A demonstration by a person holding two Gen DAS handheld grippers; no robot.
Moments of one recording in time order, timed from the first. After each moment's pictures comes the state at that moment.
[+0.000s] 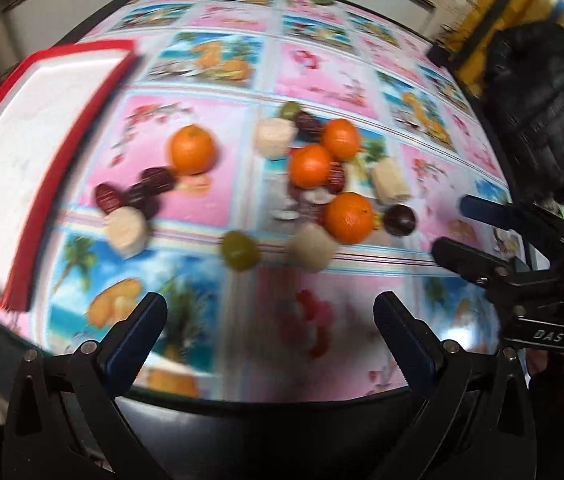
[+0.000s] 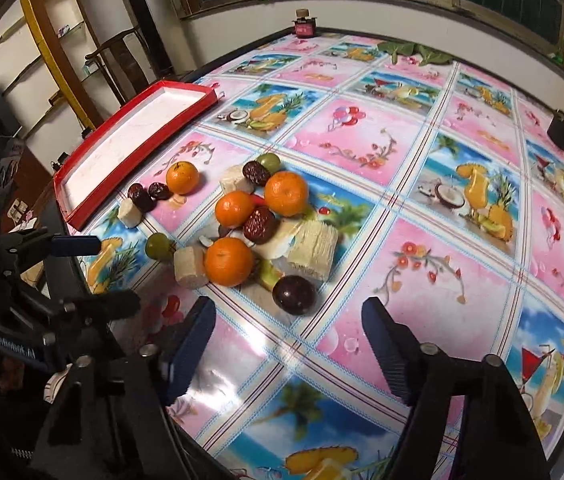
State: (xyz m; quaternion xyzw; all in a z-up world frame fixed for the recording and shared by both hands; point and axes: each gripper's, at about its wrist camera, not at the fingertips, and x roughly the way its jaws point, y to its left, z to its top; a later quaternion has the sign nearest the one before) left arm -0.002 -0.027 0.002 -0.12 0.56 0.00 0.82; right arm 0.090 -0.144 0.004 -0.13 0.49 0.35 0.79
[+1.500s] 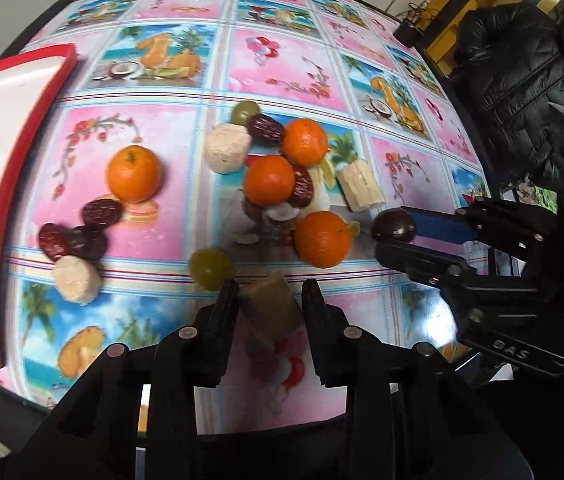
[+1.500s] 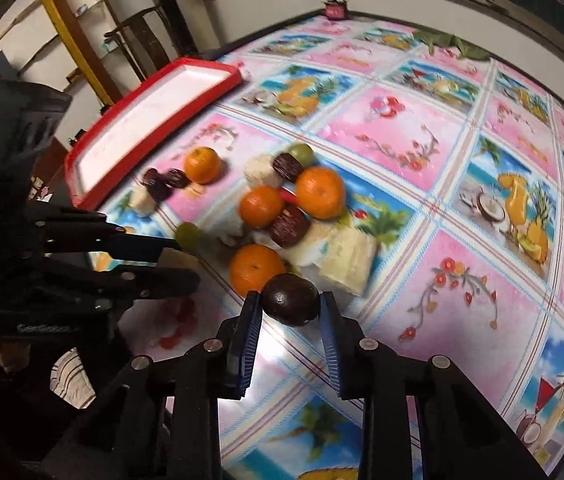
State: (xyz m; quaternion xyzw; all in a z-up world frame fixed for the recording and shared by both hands) left arm 0.027 -0.020 -0.001 -0.13 0.57 -0.06 0.81; right arm 0.098 -0.115 -0.001 -0.15 0.50 0.38 0.76
